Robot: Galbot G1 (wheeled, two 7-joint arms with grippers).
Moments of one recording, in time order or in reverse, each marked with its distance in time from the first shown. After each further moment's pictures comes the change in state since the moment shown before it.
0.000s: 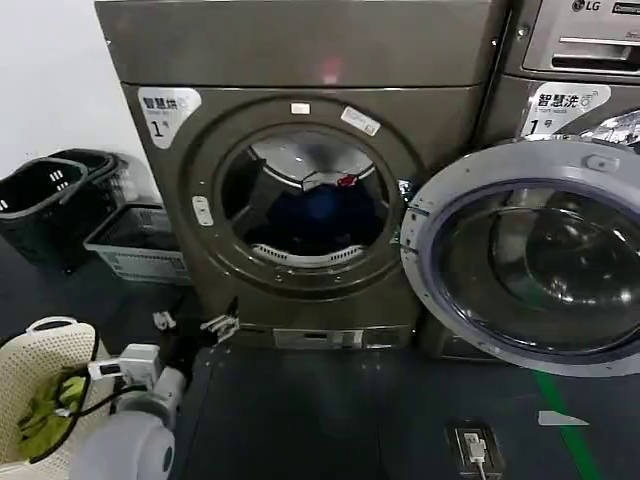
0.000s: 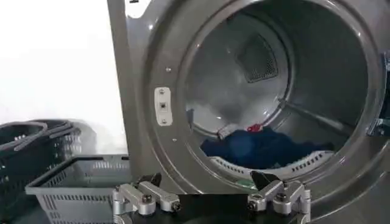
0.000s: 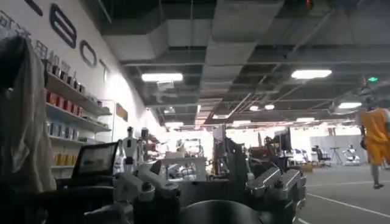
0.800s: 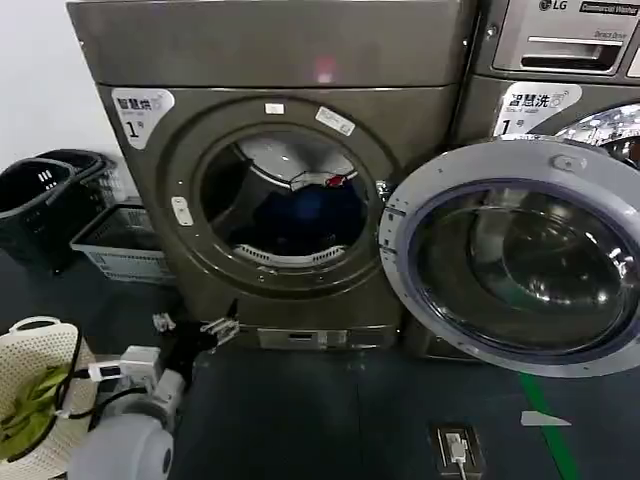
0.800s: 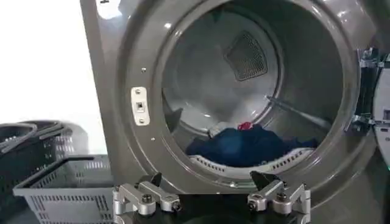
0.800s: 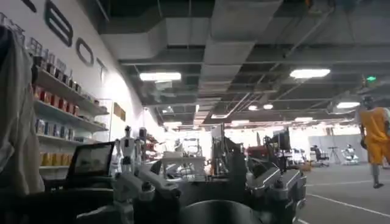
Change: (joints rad) left arm 0.006 -0.001 -0.001 -0.002 0.017 0.000 0.012; right arm -0.001 0.002 -0.001 -0.005 0.000 0.006 0.004
